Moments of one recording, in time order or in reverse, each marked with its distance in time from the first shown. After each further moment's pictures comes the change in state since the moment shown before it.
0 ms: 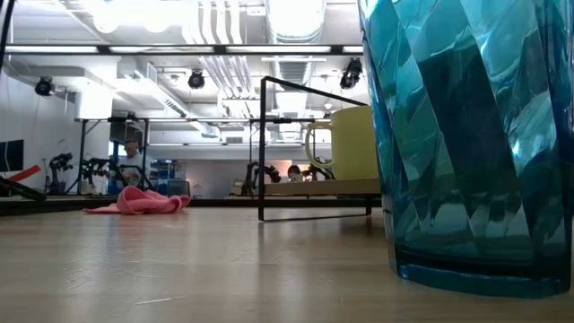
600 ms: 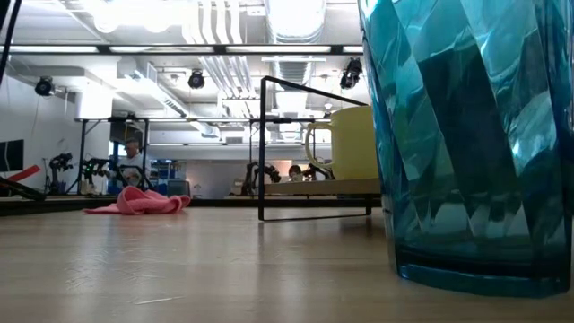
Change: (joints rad) left arm 0.019 0.081 0.000 0.200 0.000 0.011; right arm 0.055 -0.032 -0.053 -0.017 0.021 0.373
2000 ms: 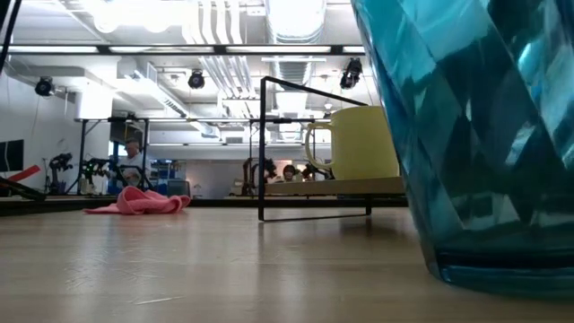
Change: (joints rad) left arm 0.003 0.001 -0.114 0.042 0.010 0.119; right arm -0.011 0.096 -0.184 0.156 0.225 0.123
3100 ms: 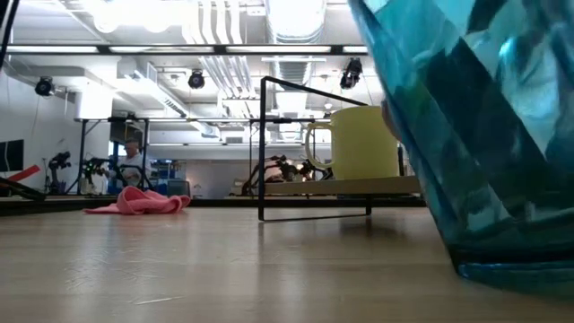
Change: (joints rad) left arm 0.003 -0.021 -0.024 -0.046 0.007 0.004; right arm -0.027 -0.009 0.006 0.030 -0.069 -0.044
